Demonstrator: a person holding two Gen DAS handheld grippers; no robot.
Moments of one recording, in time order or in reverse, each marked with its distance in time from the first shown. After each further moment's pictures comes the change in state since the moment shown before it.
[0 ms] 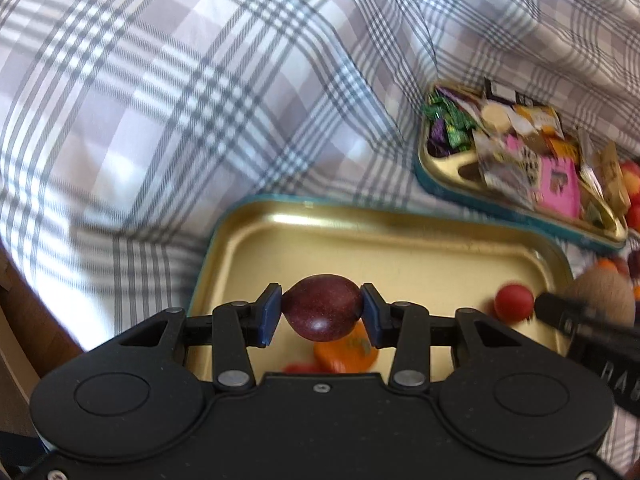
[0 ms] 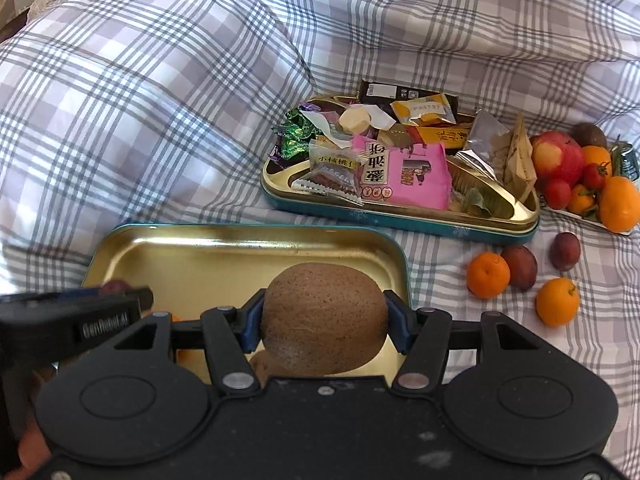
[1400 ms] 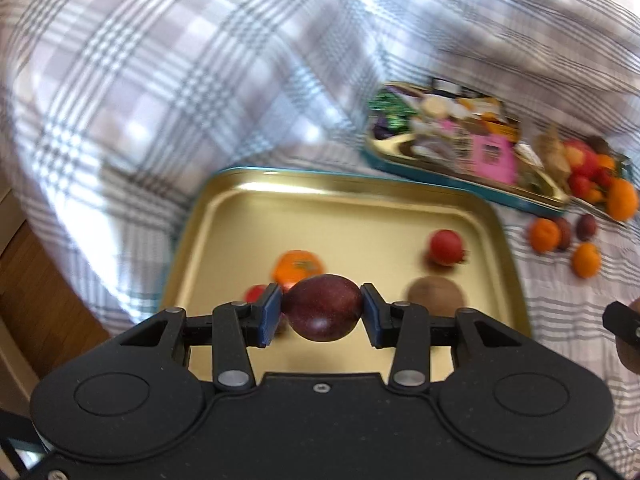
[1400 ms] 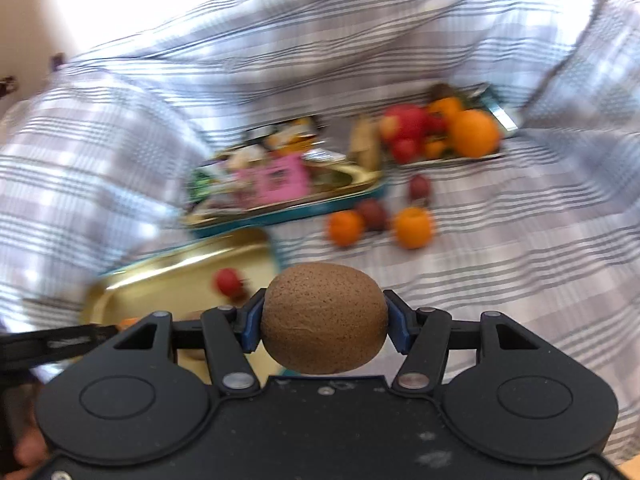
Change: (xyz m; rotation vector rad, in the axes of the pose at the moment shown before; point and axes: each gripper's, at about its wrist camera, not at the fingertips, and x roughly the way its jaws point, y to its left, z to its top) left arm -0.060 -0.018 -0.050 0.014 -0.040 -0.045; right arm -0.107 -0.090 -0.087 0.307 -0.153 -0.012
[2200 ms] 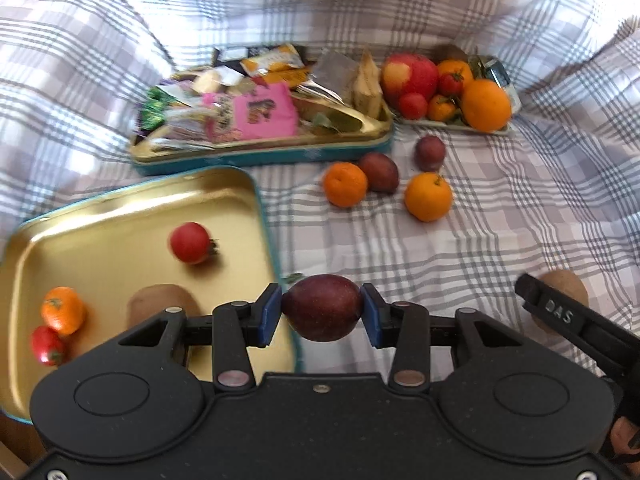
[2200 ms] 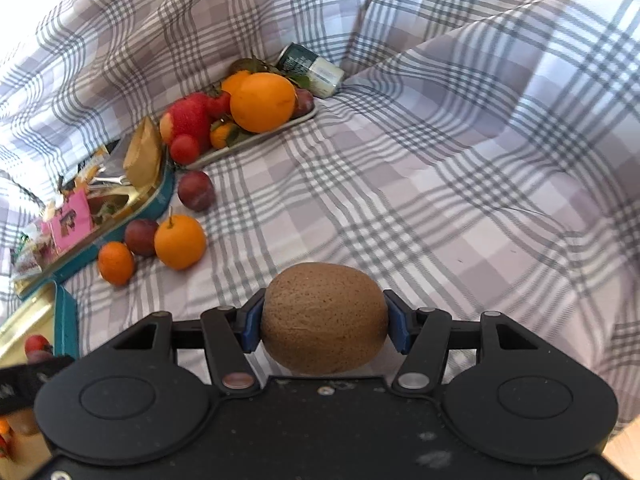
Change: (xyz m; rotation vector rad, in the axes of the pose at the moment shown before) left arm 0.015 -0.172 -0.021 0.311 0.042 -0.209; right arm 0.045 -0.152 -0.012 0.270 -0.042 -0.369
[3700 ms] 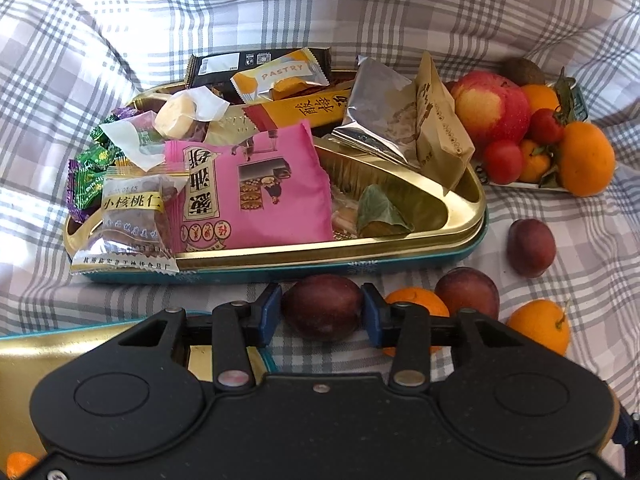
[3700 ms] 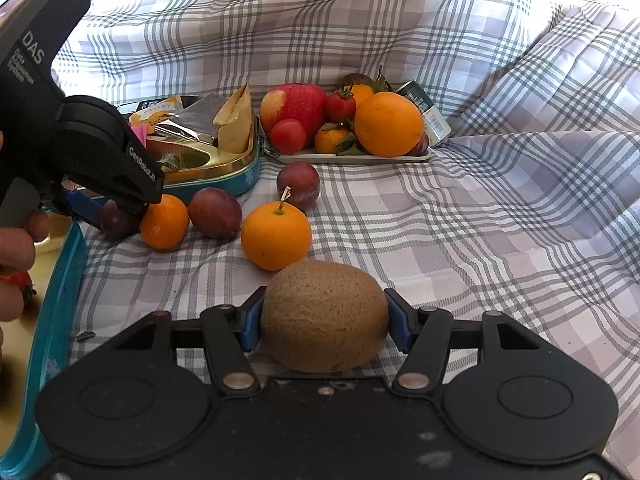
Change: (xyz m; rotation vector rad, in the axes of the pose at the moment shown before) left arm 0.128 0.028 0.089 0.004 0.017 0.007; right arm 0.039 0.083 -0.020 -0.341 -0.153 0.015
